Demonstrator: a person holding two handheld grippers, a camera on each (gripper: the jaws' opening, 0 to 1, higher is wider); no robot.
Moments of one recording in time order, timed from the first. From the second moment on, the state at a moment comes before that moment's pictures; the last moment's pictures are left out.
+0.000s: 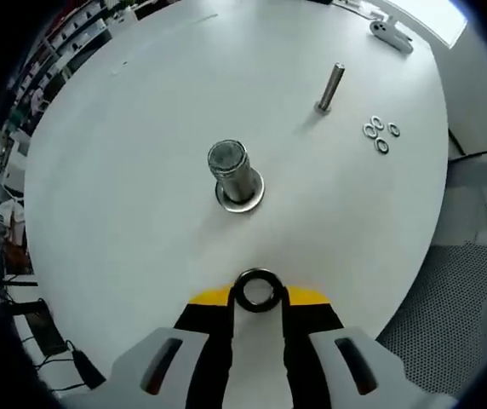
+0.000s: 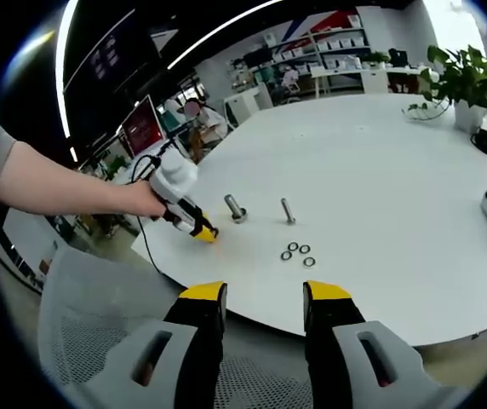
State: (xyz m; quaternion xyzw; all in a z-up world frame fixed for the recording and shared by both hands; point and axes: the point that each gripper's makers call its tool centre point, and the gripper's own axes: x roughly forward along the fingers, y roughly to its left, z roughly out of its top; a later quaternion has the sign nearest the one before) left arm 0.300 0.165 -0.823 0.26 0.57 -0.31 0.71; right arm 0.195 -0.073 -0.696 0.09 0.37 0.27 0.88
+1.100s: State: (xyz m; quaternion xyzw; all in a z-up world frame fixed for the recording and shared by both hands) left arm 0.350 0.120 -0.761 0.31 0.49 -0.36 0.73; right arm 0.196 -0.074 -0.695 0.09 0.37 0.27 0.89
